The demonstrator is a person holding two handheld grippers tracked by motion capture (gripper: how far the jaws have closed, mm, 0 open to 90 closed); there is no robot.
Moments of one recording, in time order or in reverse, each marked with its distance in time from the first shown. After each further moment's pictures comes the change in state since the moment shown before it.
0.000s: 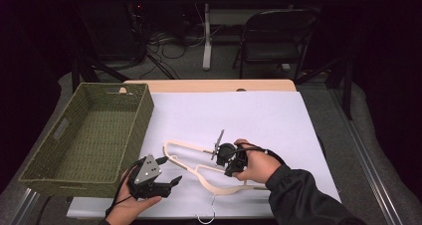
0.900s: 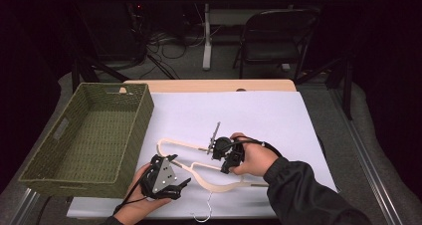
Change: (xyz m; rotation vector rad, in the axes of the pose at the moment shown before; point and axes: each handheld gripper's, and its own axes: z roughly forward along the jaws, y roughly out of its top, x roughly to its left) left arm -0.015 0.009 0.021 0.005 0.066 0.224; right arm -0.003 0.017 -0.017 0.002 0.061 -0.009
